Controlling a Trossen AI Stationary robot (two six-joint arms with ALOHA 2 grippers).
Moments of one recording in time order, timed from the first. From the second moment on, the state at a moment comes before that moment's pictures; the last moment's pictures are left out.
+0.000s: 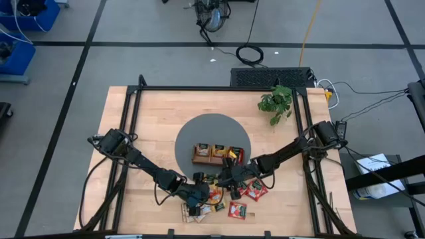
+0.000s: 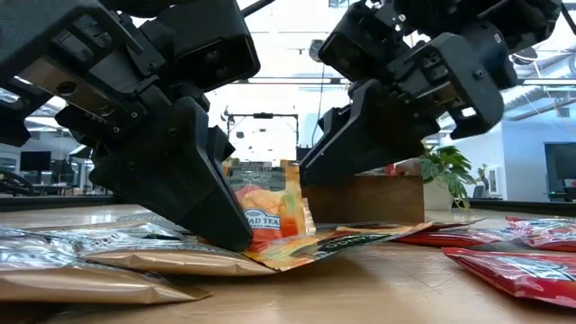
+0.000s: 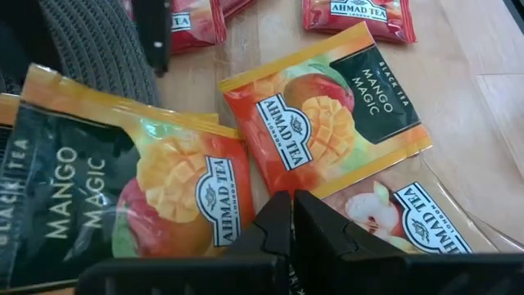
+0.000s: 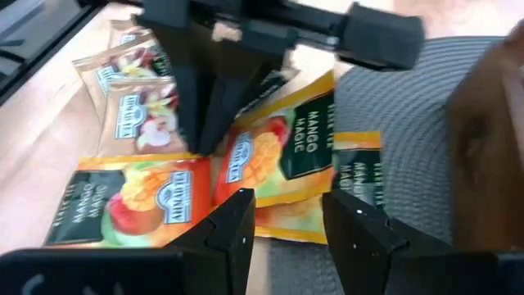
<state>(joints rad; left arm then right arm) -0.52 1.99 1.02 0.16 -0.21 -0.39 0.35 1.88 0.86 0.42 0.08 0.09</state>
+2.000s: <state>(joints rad) -0.67 1.85 1.02 0.18 -0.38 -0.15 0.40 1.54 0.87 0.21 0.31 -0.04</state>
